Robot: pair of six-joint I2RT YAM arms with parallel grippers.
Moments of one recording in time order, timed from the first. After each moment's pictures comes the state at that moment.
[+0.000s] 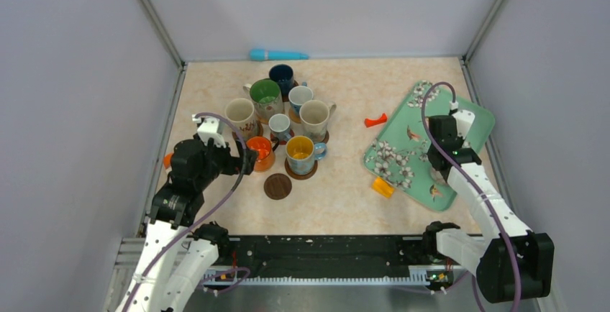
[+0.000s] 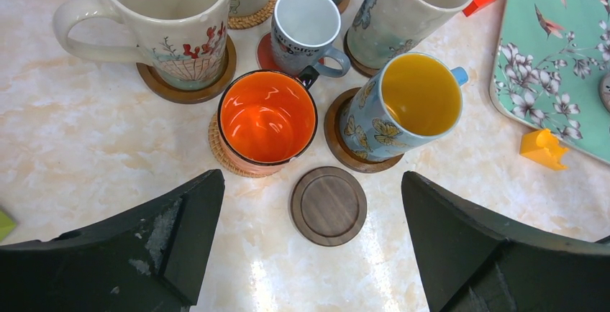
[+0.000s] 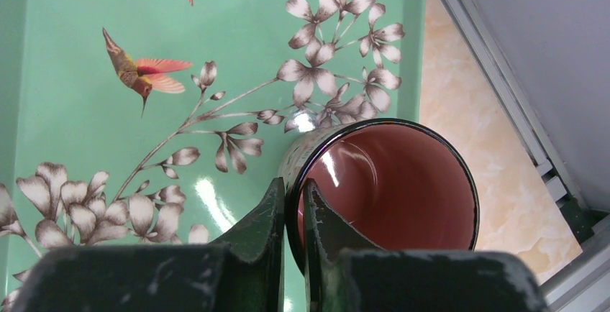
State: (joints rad) left arm -0.23 0.57 0.75 -0.58 0.16 -0.21; right arm 0.11 1.03 0.69 -0.49 0.58 0.39
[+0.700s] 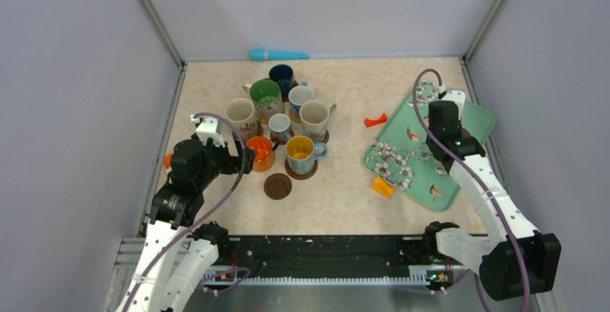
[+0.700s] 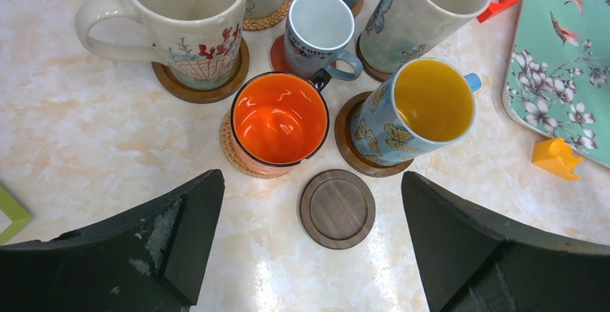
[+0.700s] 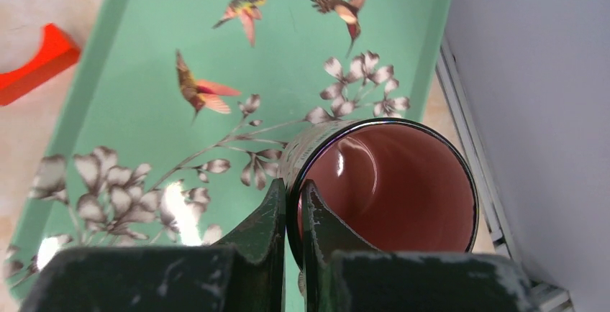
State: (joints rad) left arm -0.23 0.57 0.75 -0.58 0.13 -0.21; right arm 0.14 1.05 0.83 -0.52 0.53 0.18
